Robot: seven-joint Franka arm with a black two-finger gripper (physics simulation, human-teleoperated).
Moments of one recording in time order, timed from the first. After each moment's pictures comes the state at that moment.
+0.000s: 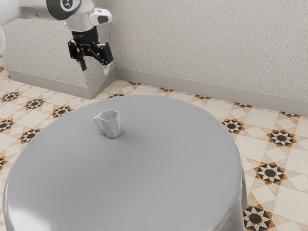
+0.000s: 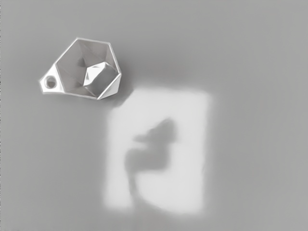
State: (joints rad) arm 0.05 0.22 -0.01 -1.32 0.01 1.57 -0.01
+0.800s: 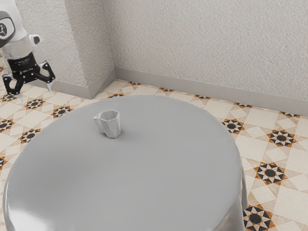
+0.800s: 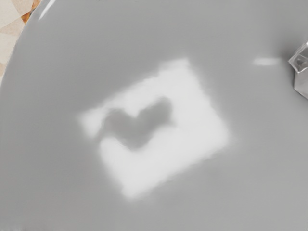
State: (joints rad) arm 0.05 -0.15 0.29 -1.88 0.01 1.72 -0.72
